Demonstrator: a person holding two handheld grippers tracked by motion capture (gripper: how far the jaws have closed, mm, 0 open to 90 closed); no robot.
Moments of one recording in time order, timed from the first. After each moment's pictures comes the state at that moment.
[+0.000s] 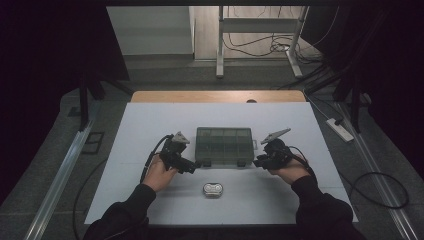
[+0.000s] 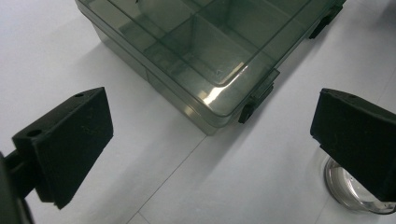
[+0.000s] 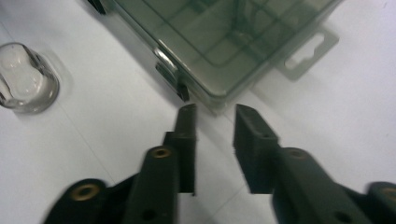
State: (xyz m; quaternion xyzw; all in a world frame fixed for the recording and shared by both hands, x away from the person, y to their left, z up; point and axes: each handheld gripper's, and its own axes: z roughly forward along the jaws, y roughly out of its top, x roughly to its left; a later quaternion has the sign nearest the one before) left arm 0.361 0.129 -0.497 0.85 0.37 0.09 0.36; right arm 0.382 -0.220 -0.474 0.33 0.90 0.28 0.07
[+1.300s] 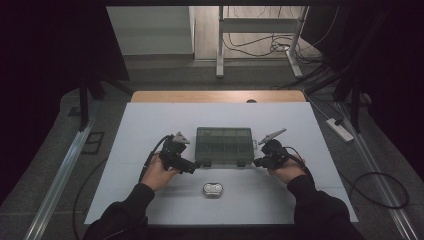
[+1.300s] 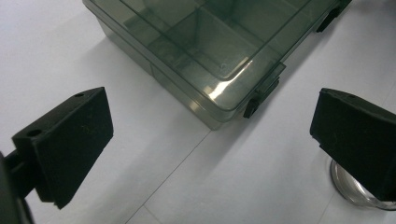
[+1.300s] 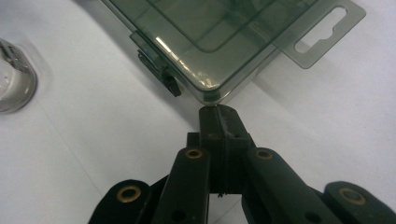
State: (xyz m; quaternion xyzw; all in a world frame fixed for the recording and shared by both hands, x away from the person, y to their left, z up) left arm 0.360 0.131 -0.495 0.86 0.37 0.09 0.35; right arm 0.393 -0.217 -0.491 0.33 0.90 0.27 0.05
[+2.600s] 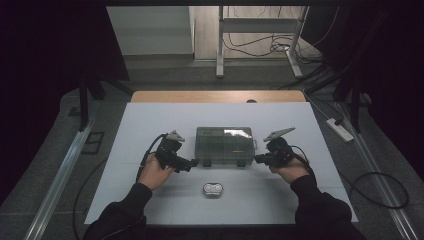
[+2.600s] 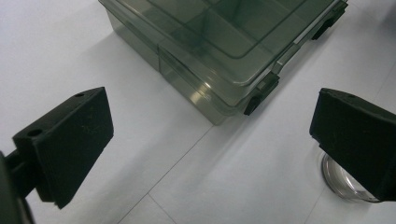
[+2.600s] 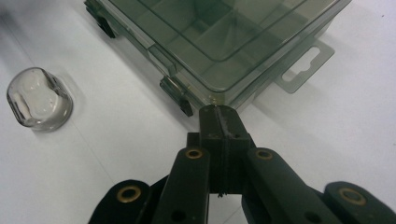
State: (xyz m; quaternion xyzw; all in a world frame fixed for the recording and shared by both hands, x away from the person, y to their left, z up) left arm 0.361 0.142 -0.494 0.84 0.39 0.07 0.37; right arm 0.385 -0.225 -0.471 0.34 0.88 0.32 0.06
